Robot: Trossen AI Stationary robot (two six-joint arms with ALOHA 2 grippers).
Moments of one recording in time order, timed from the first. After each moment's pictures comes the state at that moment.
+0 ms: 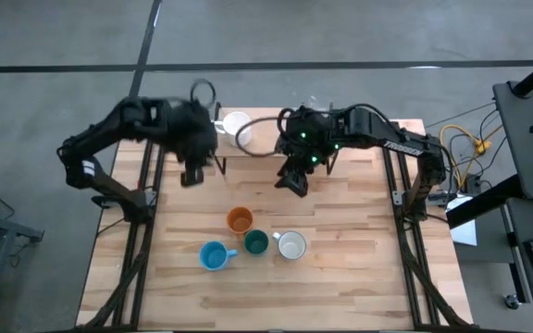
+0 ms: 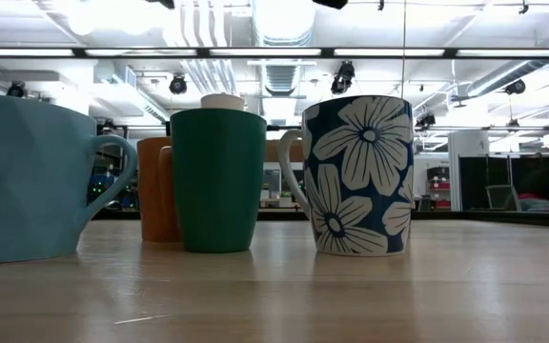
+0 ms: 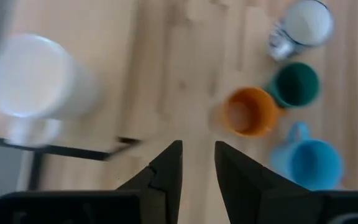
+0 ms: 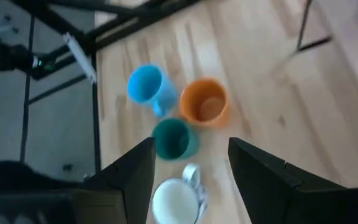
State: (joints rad) left arm 0.17 1.43 1.94 -1.57 0.01 0.05; right arm -0.08 1.81 2.17 -1.22 -0.30 0.32
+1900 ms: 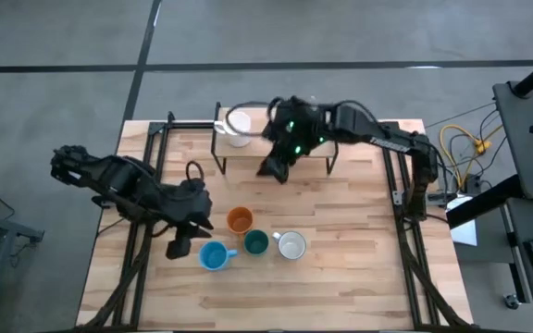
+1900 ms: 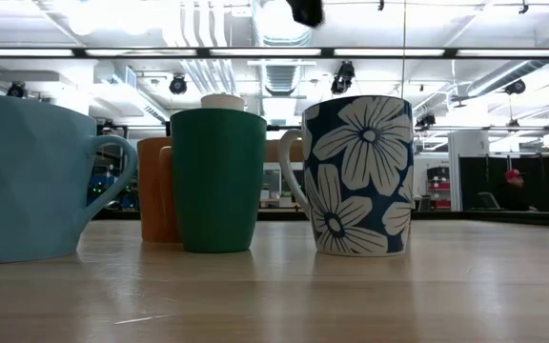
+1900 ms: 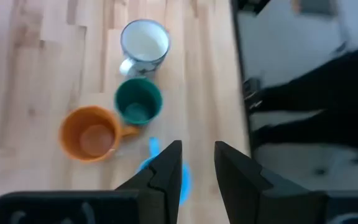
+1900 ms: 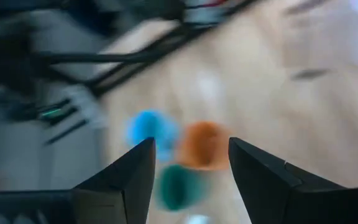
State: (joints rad) left arm -0.40 1.33 1.72 -1.26 -0.03 -0.42; right arm -0.13 1.86 2.14 -0.98 -0.39 0.42
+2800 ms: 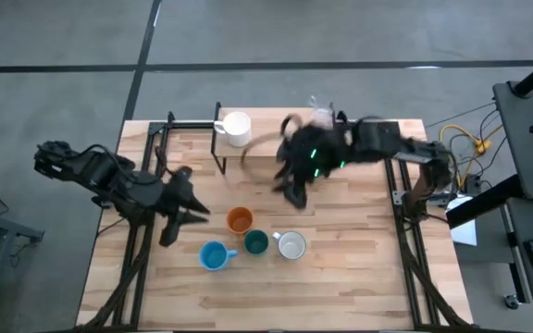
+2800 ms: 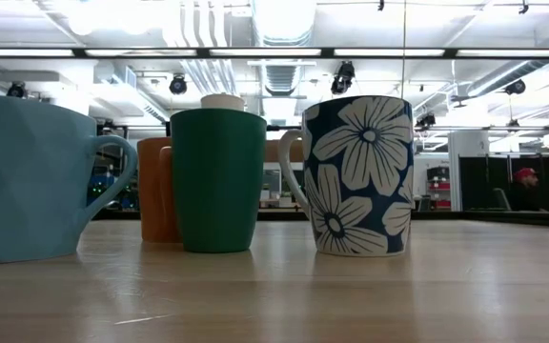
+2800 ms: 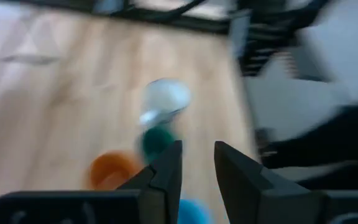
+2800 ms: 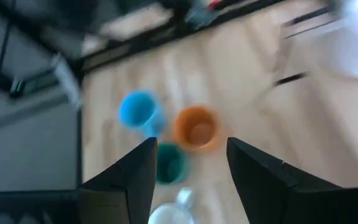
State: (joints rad) left arm -0.39 1.06 1.42 -0.96 -0.19 -0.42; right arm 0.05 1.79 2.18 -1.15 -0.06 0.34
